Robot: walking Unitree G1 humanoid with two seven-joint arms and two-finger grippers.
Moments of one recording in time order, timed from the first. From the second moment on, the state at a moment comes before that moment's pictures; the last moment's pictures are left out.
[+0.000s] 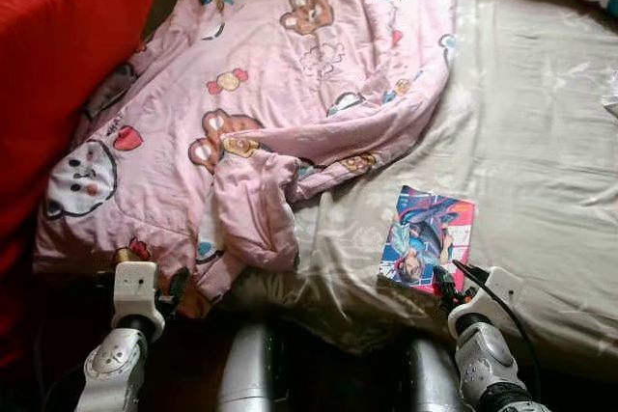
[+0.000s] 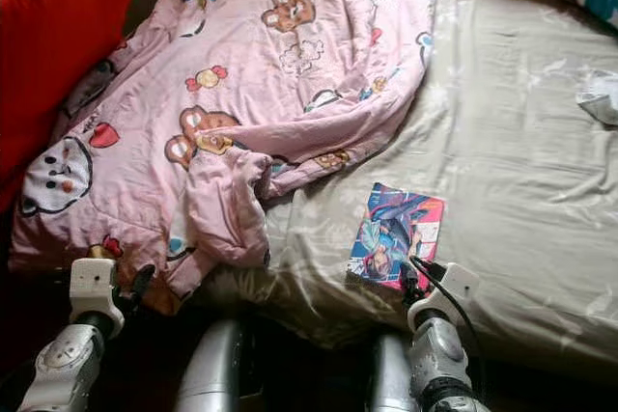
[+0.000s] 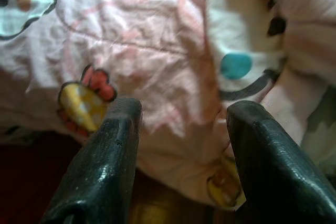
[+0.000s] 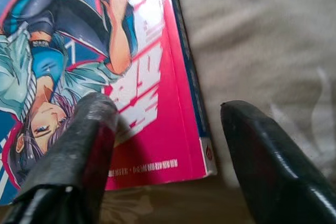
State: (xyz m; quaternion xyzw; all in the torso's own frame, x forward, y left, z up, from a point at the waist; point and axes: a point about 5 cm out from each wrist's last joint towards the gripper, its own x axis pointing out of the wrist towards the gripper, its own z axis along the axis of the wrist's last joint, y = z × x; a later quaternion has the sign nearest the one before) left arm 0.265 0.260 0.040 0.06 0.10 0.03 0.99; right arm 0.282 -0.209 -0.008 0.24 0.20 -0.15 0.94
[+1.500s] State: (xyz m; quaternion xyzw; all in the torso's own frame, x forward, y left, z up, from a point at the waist) left arm 0.263 0.259 0.044 0.07 0.11 0.02 0.99; right arm 0.271 -0.188 -0.019 0.36 0.20 -0.06 0.91
